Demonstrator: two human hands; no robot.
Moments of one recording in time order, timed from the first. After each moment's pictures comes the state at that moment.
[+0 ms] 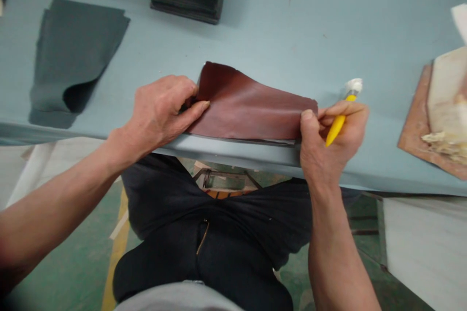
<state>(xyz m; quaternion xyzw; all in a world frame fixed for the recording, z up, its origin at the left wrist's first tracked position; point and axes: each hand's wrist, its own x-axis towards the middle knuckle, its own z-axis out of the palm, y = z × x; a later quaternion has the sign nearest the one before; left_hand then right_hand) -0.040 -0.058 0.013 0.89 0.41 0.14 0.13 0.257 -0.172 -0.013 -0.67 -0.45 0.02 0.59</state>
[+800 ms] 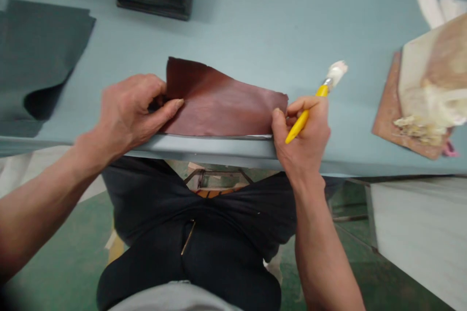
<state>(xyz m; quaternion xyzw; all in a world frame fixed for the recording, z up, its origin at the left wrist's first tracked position) -0.034 -0.058 0.025 0.89 0.45 0.06 0.08 0.254 -0.187 -0.003 -0.71 -0.54 -0.02 0.46</state>
